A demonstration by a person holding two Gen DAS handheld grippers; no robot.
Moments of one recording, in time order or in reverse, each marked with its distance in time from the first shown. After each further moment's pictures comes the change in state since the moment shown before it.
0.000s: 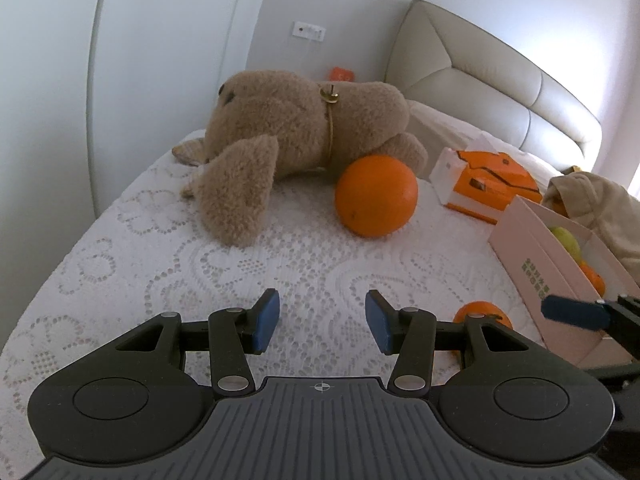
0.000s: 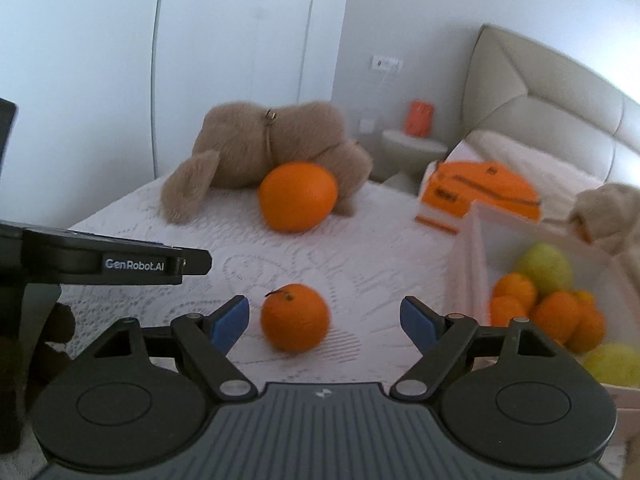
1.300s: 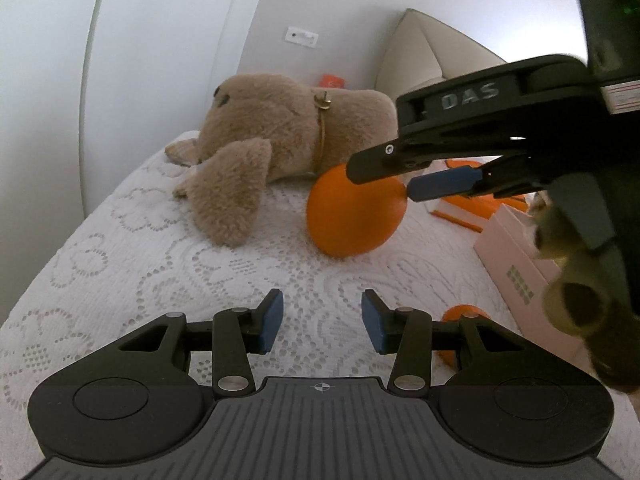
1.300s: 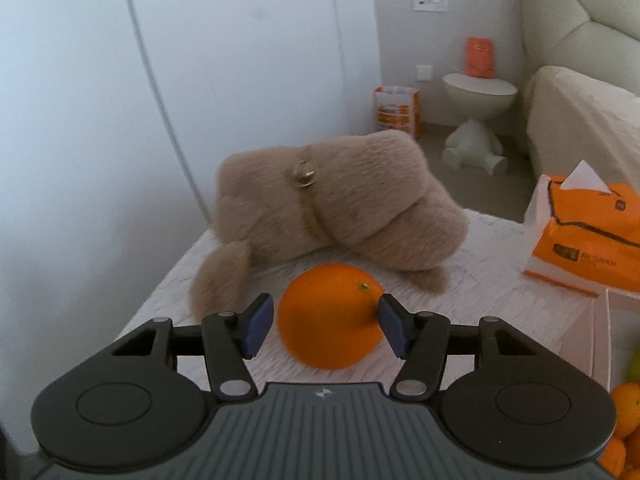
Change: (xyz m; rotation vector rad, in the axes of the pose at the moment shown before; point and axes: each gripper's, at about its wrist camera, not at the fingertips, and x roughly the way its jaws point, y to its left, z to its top) left arm -0.005 0.002 -0.002 -0.020 -0.022 -0.044; right arm 0.082 -0.011 0.118 0.137 0.160 0.293
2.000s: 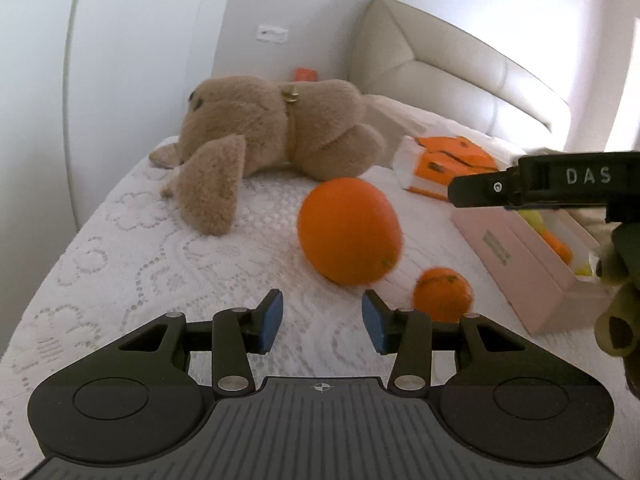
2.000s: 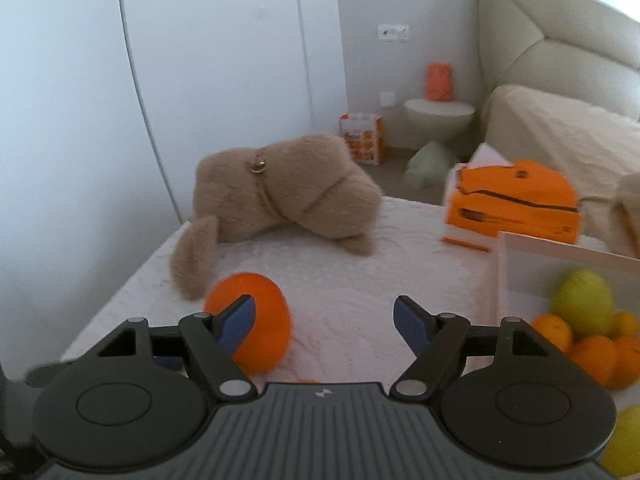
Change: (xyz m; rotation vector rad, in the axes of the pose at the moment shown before) left arm -0.022 -0.010 -0.010 0.114 0.028 -0.041; right arm -0.077 -0.021 -0.065 -0.004 -0.147 -0.163
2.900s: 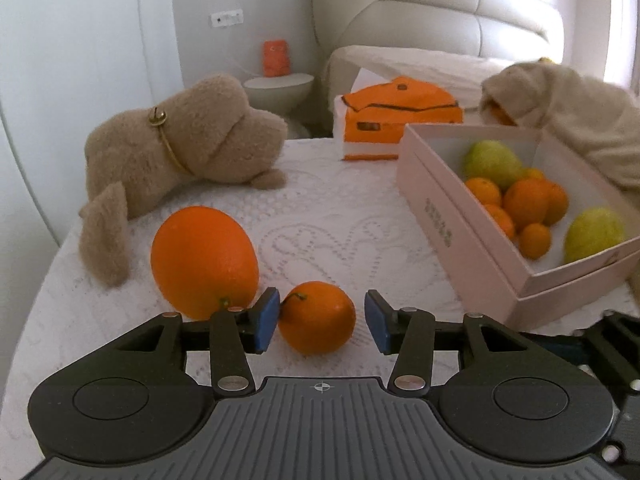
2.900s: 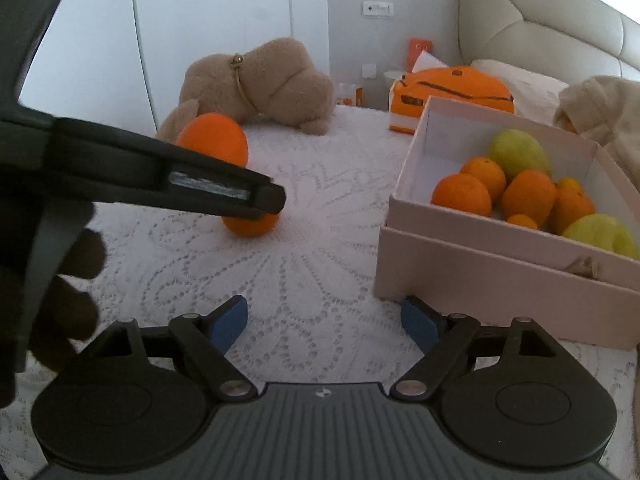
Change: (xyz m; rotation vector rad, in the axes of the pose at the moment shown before) left arm 0.052 -0.122 0.025 0.239 0.135 0.144; right arm -0.035 -0.027 -0.111 -0.027 0.092 -0.029
